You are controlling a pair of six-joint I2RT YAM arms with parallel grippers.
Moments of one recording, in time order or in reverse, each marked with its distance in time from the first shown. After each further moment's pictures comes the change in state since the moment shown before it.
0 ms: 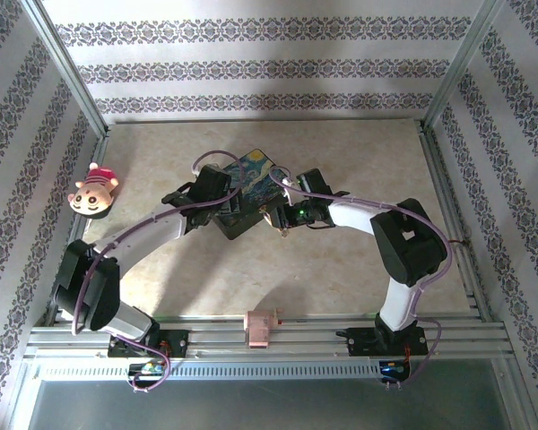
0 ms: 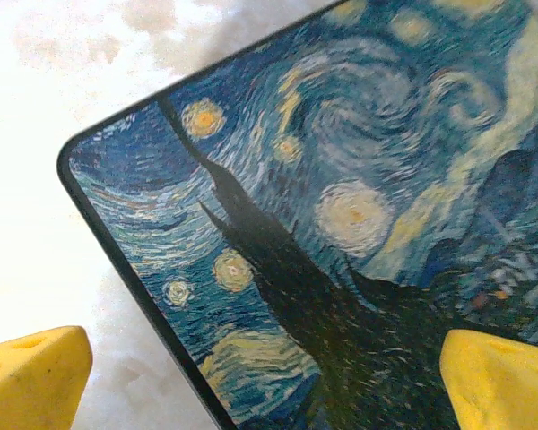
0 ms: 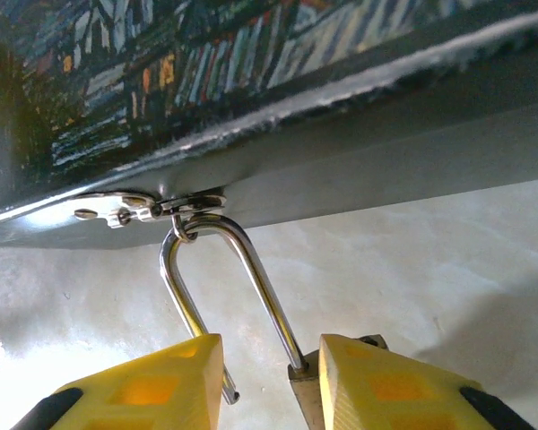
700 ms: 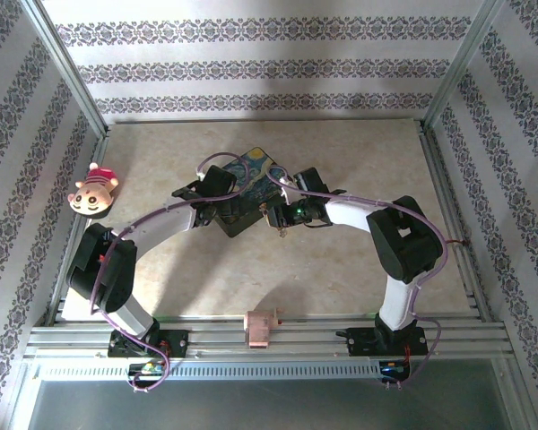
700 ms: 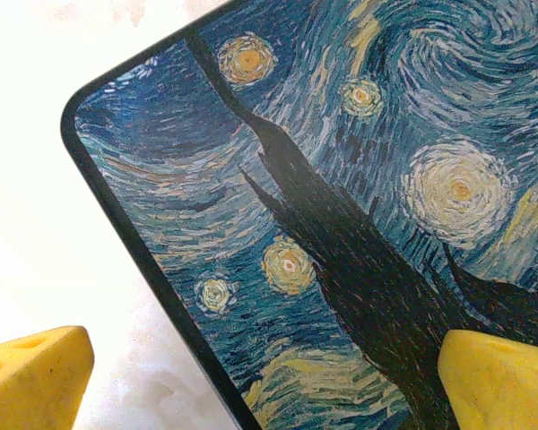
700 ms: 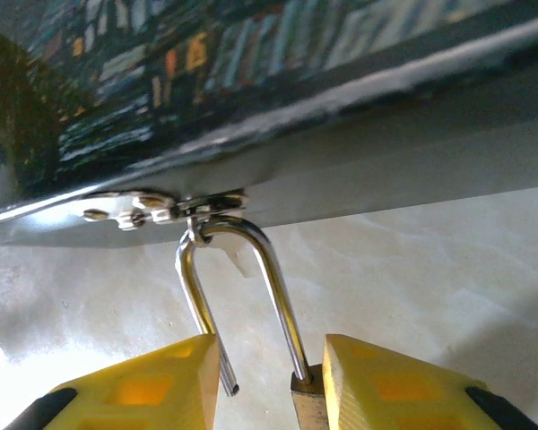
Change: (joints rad) left arm 0.018 0.120 0.039 -0.027 -0.050 0.030; right arm 0.018 0.034 0.039 -0.010 0.007 -0.005
